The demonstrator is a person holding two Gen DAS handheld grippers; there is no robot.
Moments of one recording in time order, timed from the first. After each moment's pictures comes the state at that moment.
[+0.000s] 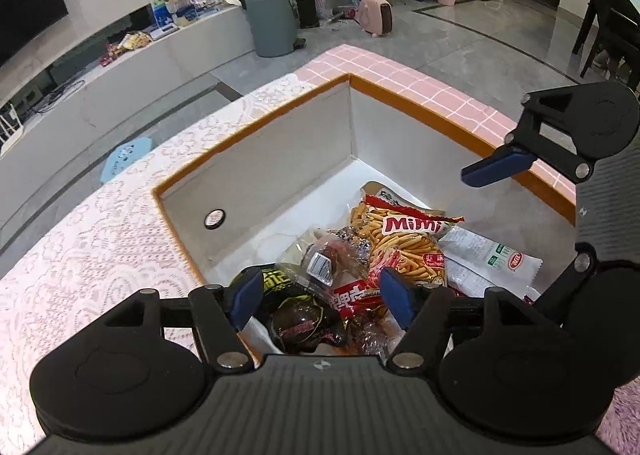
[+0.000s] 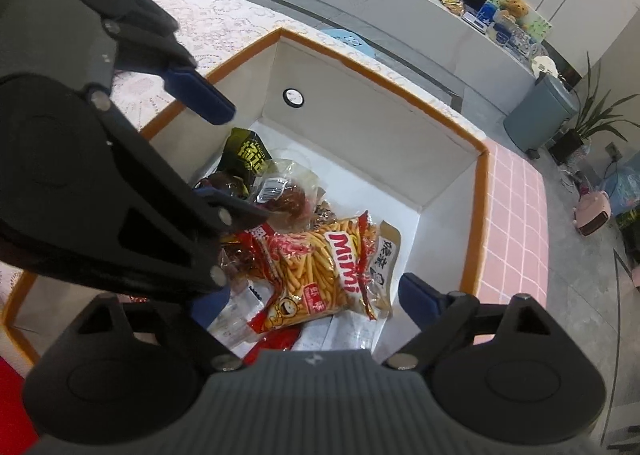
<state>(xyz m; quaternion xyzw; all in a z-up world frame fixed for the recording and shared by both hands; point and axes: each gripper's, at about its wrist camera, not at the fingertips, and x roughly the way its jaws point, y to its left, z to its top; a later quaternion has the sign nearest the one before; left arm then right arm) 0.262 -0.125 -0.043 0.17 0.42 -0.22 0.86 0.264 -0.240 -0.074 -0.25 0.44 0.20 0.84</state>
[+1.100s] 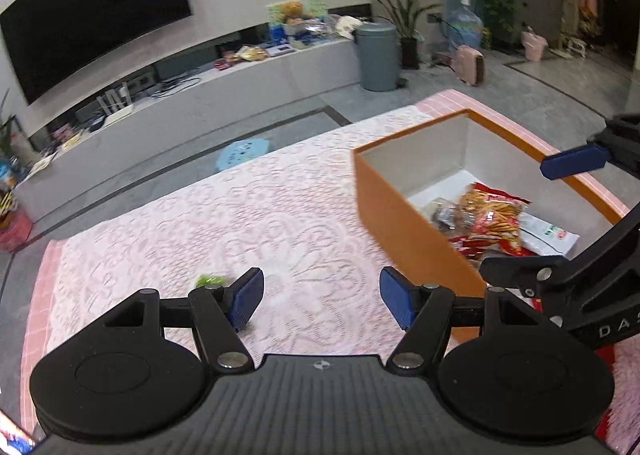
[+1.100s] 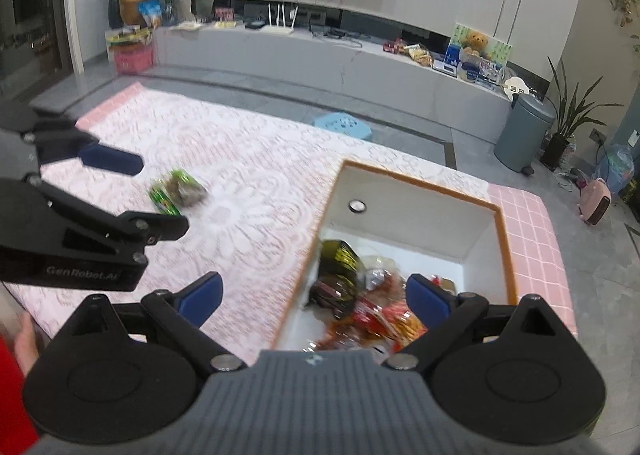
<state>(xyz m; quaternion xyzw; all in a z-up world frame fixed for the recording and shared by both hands) 0.168 0.010 0.014 0.13 0.37 -0.09 0.92 0.186 -0.172 -0.001 -0.12 0.35 0.19 0.91</state>
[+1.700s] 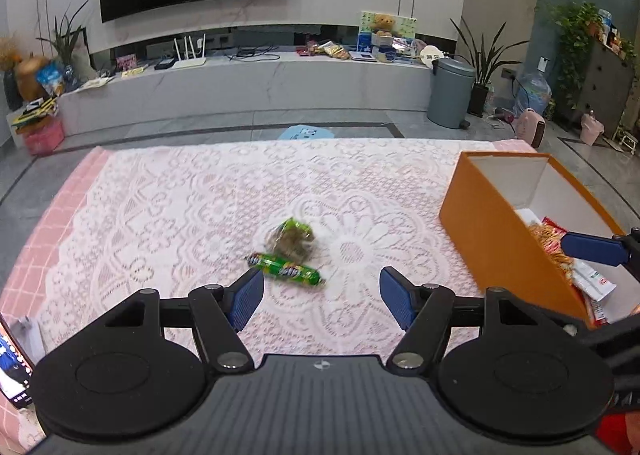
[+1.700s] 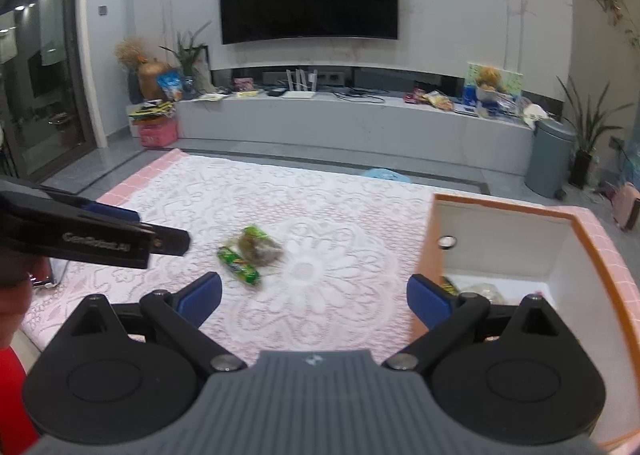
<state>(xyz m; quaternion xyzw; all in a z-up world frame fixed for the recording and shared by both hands) 0.146 0.119 -0.013 -0.01 0.36 -0.01 0.93 0.150 -0.099 -0.042 -0.03 0.26 0.23 0.94</state>
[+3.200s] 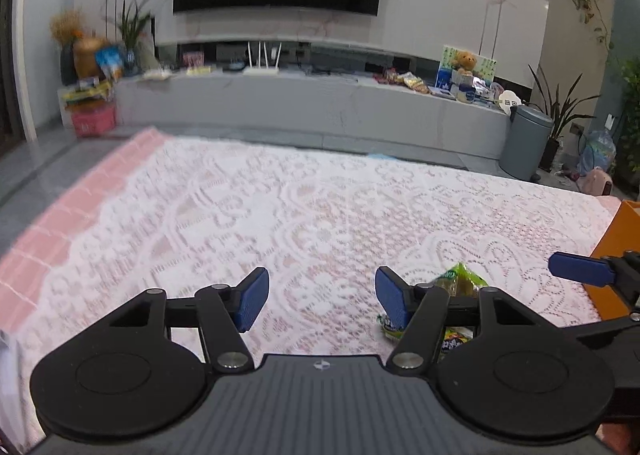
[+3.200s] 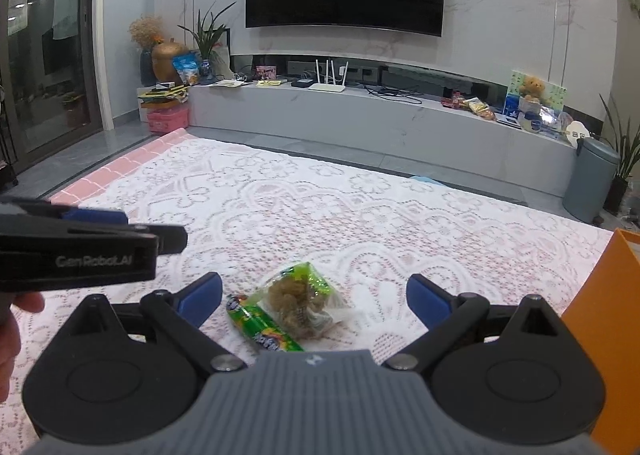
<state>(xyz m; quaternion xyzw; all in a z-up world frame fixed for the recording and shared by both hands) 0.218 0.218 -0.085 -0.07 0.31 0.07 0.95 0.274 0.045 -0.127 -0.06 0.25 0.24 0.93</state>
